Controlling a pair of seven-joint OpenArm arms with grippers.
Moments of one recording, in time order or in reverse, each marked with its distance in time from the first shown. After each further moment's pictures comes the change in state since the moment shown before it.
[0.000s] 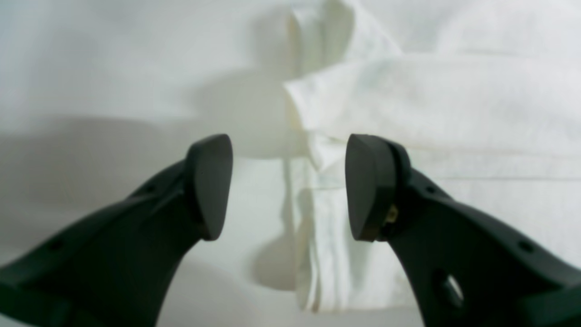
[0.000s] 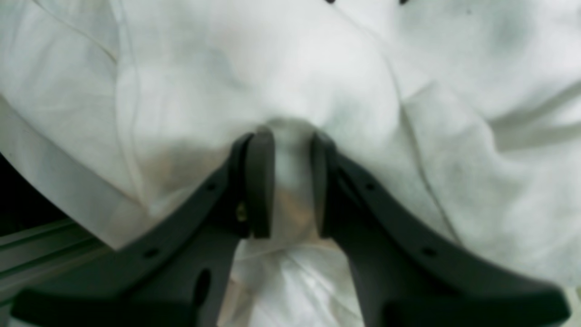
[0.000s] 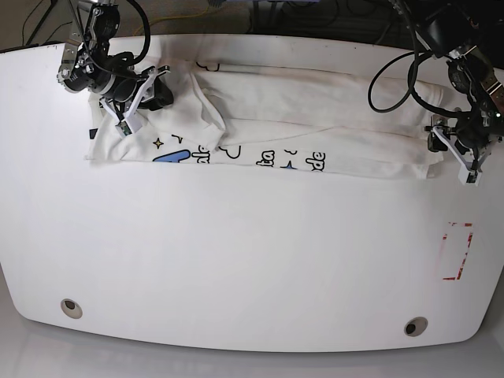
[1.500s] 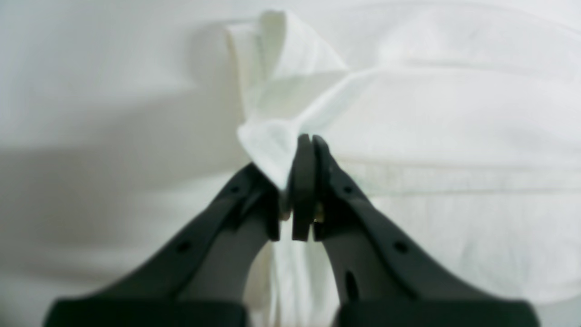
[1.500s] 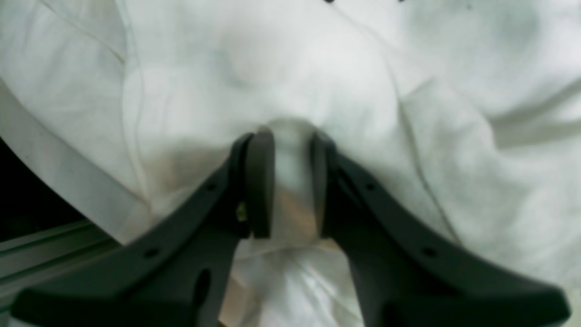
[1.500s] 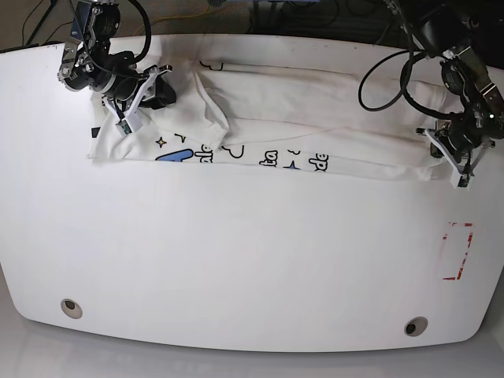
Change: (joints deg) left arm 0.8 1.7 1.7 4.3 -0.5 -0.4 1.0; right arm -0.3 0.1 0.0 -0.3 2.6 -0.2 -0.2
